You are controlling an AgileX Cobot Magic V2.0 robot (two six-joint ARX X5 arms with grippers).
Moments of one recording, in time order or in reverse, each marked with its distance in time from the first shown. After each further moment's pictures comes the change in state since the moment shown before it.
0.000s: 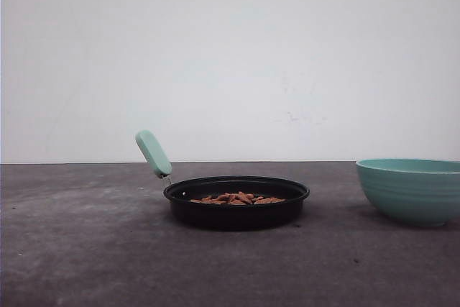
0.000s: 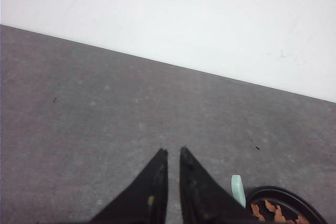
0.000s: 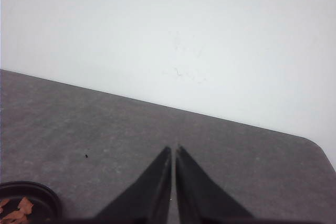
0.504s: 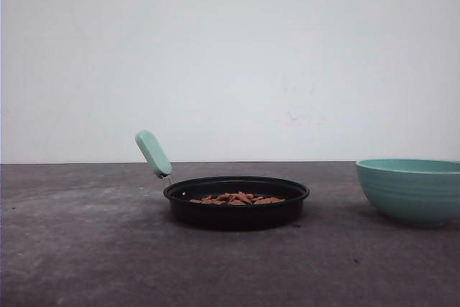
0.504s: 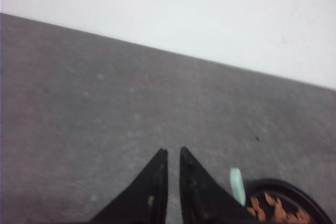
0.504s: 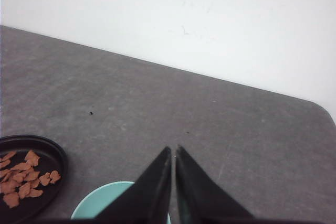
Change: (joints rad) left arm 0.000 0.057 0.000 0.027 0.006 -0.006; right arm 0.001 0.006 0.000 -0.141 -0.003 0.003
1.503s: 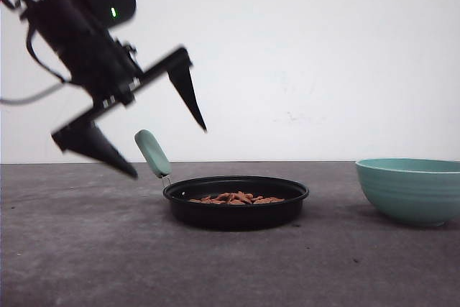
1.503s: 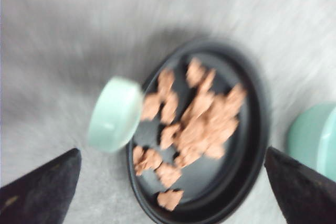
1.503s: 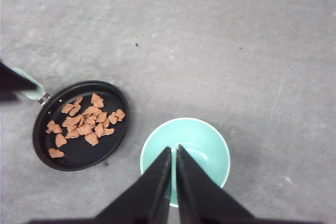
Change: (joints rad) left arm -0.033 1.096 0.425 0.002 0.627 -0.279; right arm -0.060 0.380 0.441 -0.484 -0.199 0.208
